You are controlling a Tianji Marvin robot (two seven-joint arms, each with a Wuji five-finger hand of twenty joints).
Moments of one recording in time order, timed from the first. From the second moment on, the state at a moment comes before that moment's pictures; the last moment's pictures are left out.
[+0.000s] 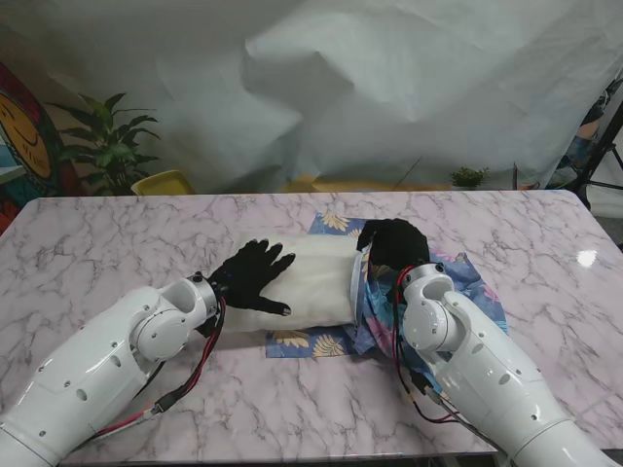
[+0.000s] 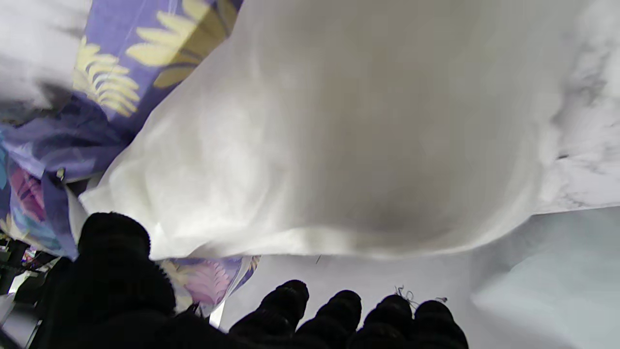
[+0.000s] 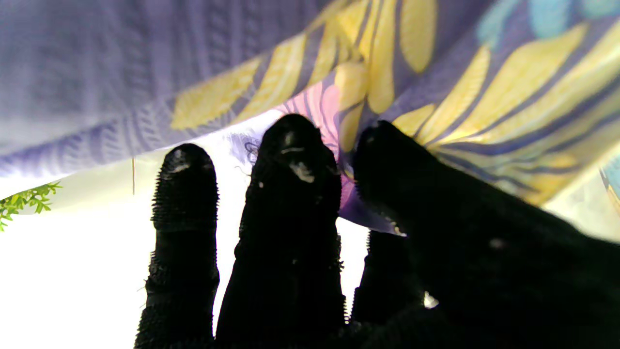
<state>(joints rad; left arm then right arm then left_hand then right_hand) 1.22 -1.03 -0.96 -1.43 0.91 -0.25 -0.22 -1.21 -1.20 1.00 -1.24 -0.59 0.06 -0.33 0.57 -0.05 -0.01 -0.06 0.16 0.34 -0.04 0.00 0.10 0.34 -0.02 0.03 0.02 0.31 0.00 0.03 -0.05 0.18 0.01 0.11 0.64 -0.78 1.20 -0.28 0.89 -0.37 1.10 0.13 1.05 0.01 0.88 0.57 1.29 -0.09 0.84 0.67 0.76 0.21 1.22 0.34</state>
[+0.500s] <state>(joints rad) 0.98 -1.07 -0.60 -1.10 0.86 -0.22 0.08 -1.21 -1.19 0.98 -1.28 -0.60 0.05 -0.33 0.80 -0.29 0.23 -0.04 0.16 0.31 -0.04 -0.01 0.15 0.26 0.06 0.24 0.22 0.32 0.18 0.33 0.14 0.23 0.17 0.36 0.64 -0.78 1.20 -0.28 0.89 -0.36 1.10 0.13 1.05 0.01 0.88 0.57 1.29 -0.09 0.84 0.67 0.76 0.21 1.22 0.34</state>
